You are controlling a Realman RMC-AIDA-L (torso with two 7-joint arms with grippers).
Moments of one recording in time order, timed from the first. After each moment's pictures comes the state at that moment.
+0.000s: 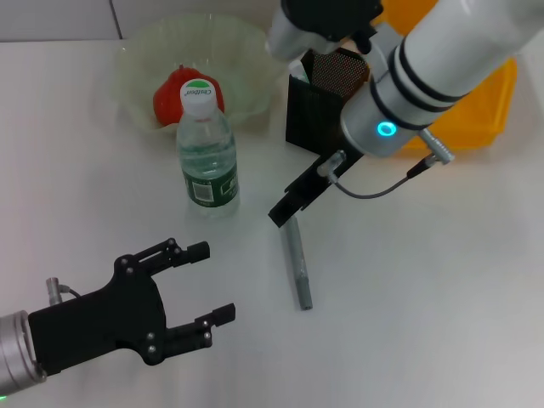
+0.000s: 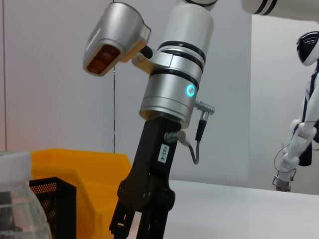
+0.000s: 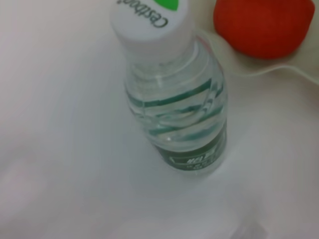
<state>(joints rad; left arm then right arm) -0.19 -2.04 1.23 0.45 1.37 1.62 -0.73 0.92 2.09 -1.63 -1.01 -2.41 -1.34 2.85</state>
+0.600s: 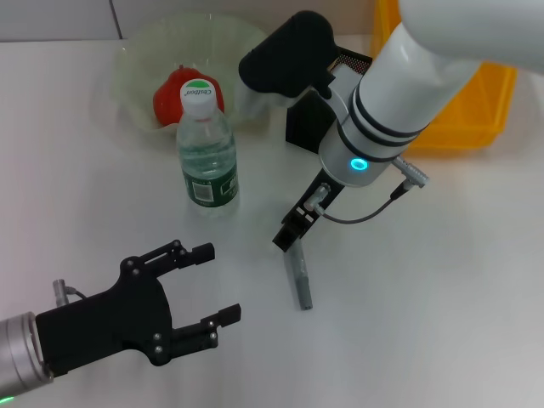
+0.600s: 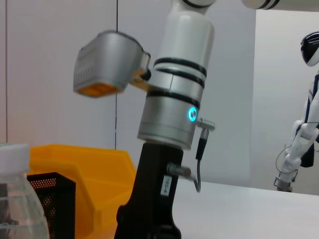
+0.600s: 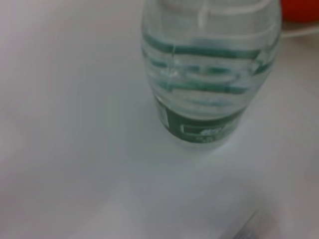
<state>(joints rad) -0.19 -2.05 1.24 0.44 1.37 1.61 -0.72 1.01 2.09 -1.85 -0.88 -2.39 -1.23 2.90</state>
